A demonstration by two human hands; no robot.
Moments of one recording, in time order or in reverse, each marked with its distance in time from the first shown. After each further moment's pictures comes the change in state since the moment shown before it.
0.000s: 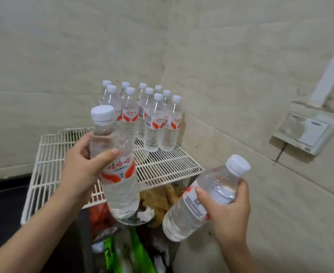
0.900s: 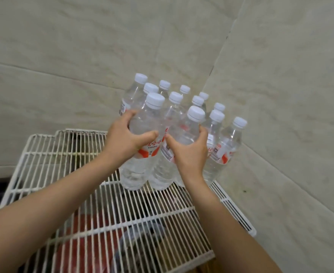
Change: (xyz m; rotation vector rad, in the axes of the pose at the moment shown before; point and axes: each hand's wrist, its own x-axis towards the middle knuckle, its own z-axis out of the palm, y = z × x) left_hand 0.221 -0.113 -0.031 0.343 0.031 0.001; right_hand 0.177 0.042 0.284 -0.255 -0.192 -0.134
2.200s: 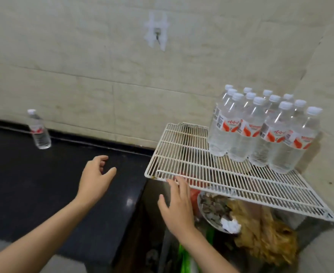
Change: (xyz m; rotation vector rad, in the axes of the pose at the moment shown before) left_hand -0.323 0.043 -0.168 0.675 0.669 -0.346; right_hand -0.293 0.003 -0.041 -0.126 -0.654 -0.519
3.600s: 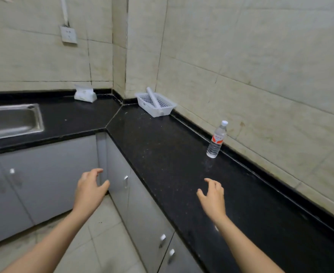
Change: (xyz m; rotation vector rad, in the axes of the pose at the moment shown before) left_hand 0.040 -0.373 -0.445 0.260 0.542 -0.553; right_hand 0.069 -0.378 0.382 0.167 -0.574 -0.163
